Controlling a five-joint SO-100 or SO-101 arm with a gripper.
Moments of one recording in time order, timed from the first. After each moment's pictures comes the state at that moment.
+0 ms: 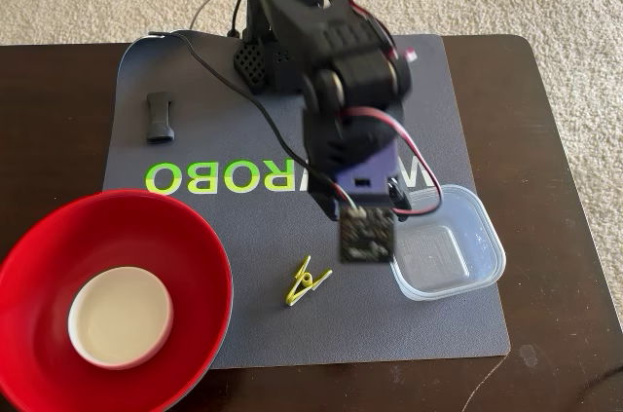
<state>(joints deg) -16.4 65.6 54.1 97.7 70.5</state>
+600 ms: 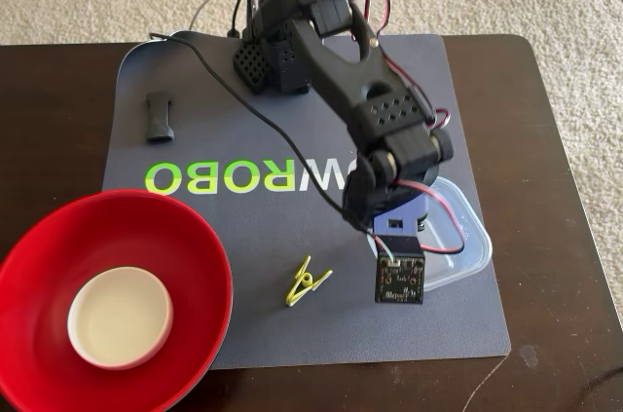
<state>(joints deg) -22.4 57.1 54.2 93.9 58.4</state>
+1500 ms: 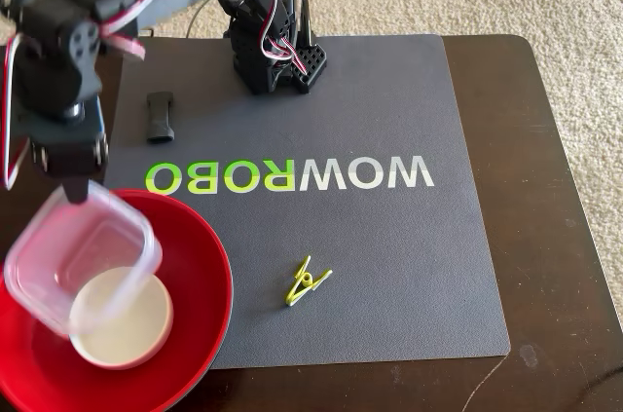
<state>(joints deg) 35.1 64.2 46.2 85.6 50.2</state>
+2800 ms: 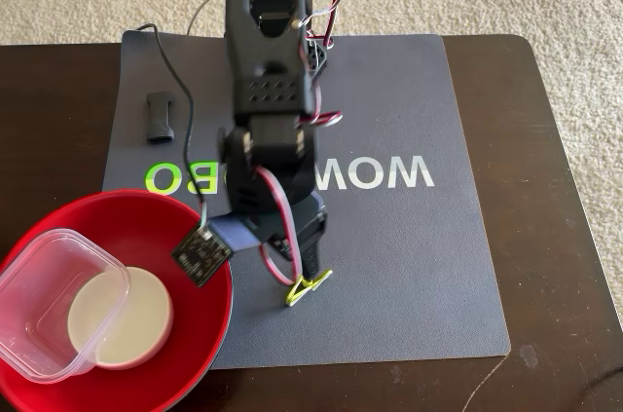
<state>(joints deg) 2.1 64.2 68.3 81.0 40.0</state>
